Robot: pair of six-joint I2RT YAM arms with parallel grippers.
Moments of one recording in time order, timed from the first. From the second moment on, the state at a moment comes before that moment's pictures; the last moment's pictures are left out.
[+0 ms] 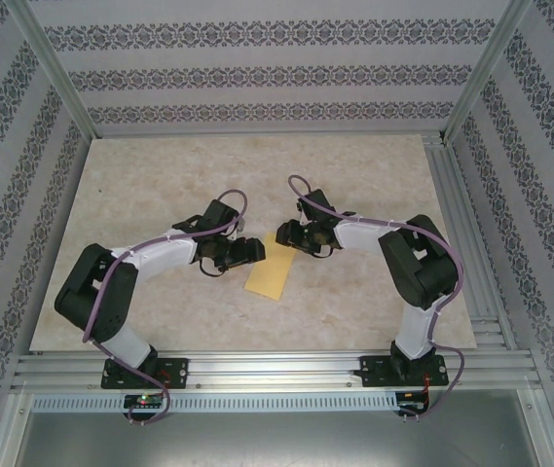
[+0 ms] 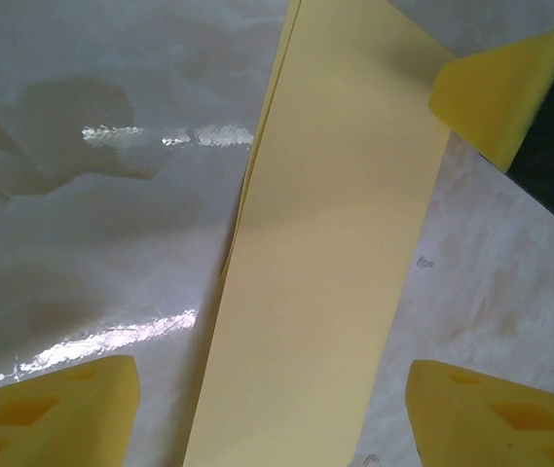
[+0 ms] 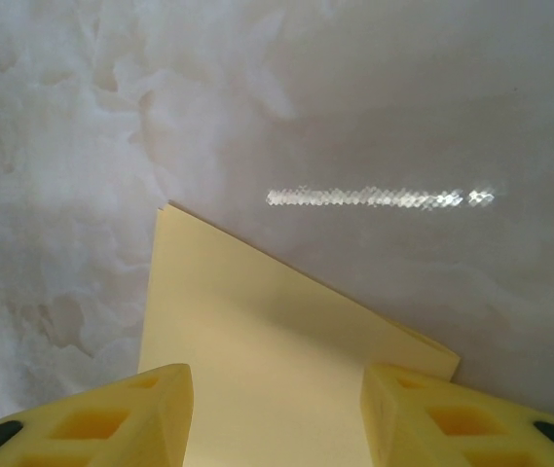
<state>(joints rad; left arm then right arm) -0.53 1.62 0.91 -0.36 0.40 -0.72 0.54 1.86 1.03 -0.16 -0.31 0.70</state>
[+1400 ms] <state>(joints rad) -0.55 1.73 0.91 -0.28 0.46 -0.76 0.54 1.88 1.04 -0.15 -0.31 0.68</state>
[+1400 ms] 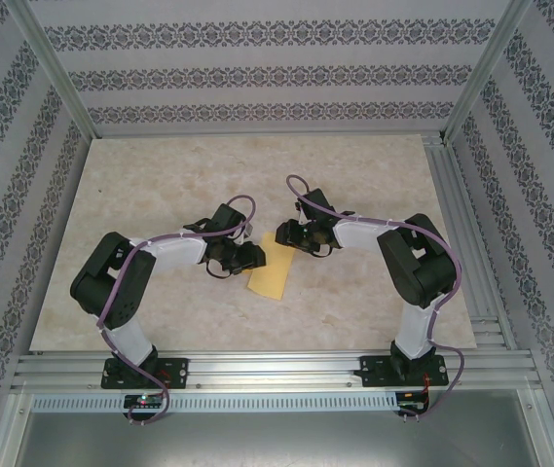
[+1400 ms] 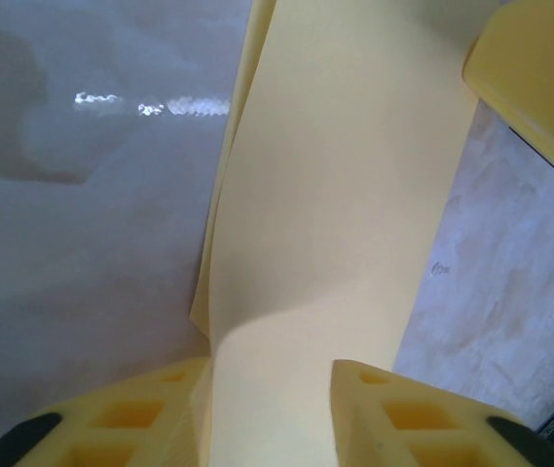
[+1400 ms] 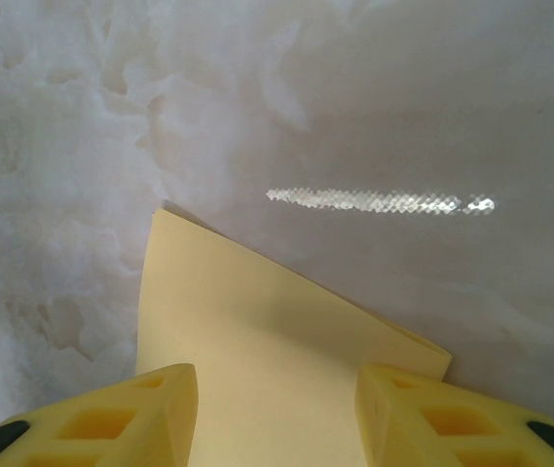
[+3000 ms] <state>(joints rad) -0.58 1.70 0.94 -0.28 0.47 -0.87 1.09 1.59 0.87 -0.22 0.14 0.49</state>
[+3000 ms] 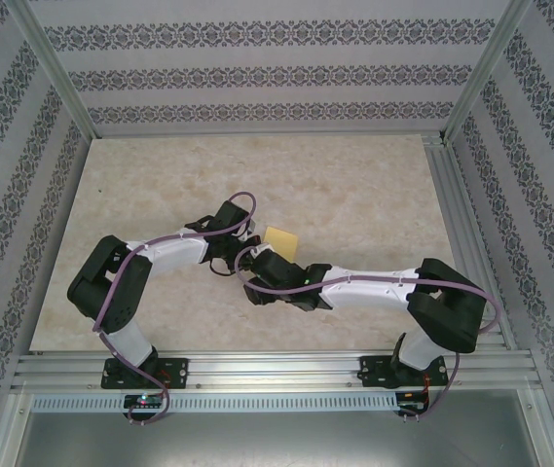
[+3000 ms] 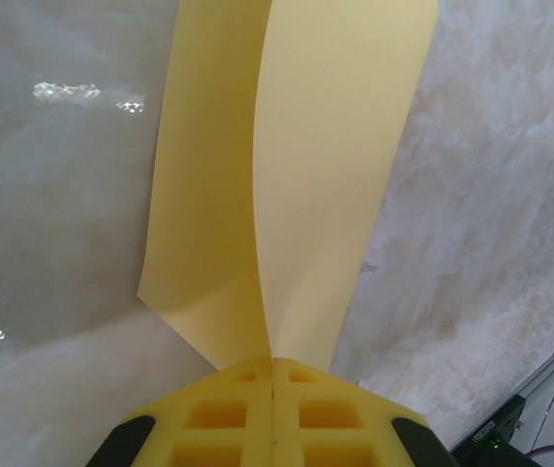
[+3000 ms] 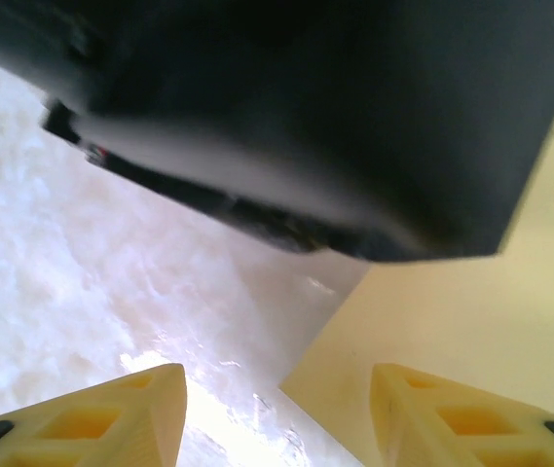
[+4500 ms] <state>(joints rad) -0.54 1.74 1.20 -0.45 0.45 -0.71 0.97 1.53 0.79 -0.18 0.00 0.48</state>
